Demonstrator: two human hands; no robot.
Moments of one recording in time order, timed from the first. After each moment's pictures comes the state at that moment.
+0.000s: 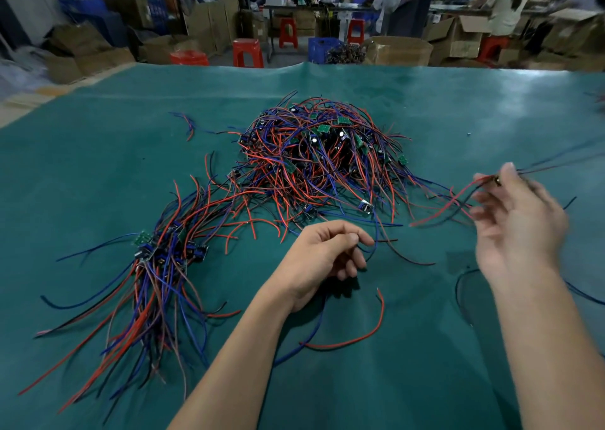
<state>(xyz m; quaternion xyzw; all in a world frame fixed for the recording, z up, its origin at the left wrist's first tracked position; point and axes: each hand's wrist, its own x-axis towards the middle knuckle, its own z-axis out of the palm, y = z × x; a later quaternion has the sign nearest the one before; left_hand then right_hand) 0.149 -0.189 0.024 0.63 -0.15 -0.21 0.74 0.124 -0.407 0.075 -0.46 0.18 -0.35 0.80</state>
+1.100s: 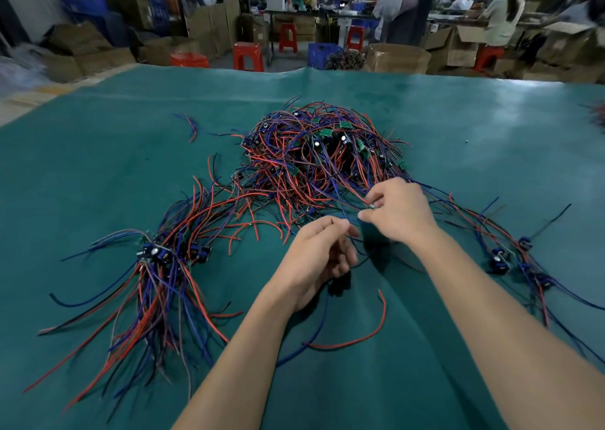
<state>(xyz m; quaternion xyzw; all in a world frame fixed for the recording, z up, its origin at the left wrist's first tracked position) 0.156 -0.189 0.023 0.59 -0.08 -0.20 0.78 0.203 -0.358 0.048 -0.96 0.09 -0.08 0.24</state>
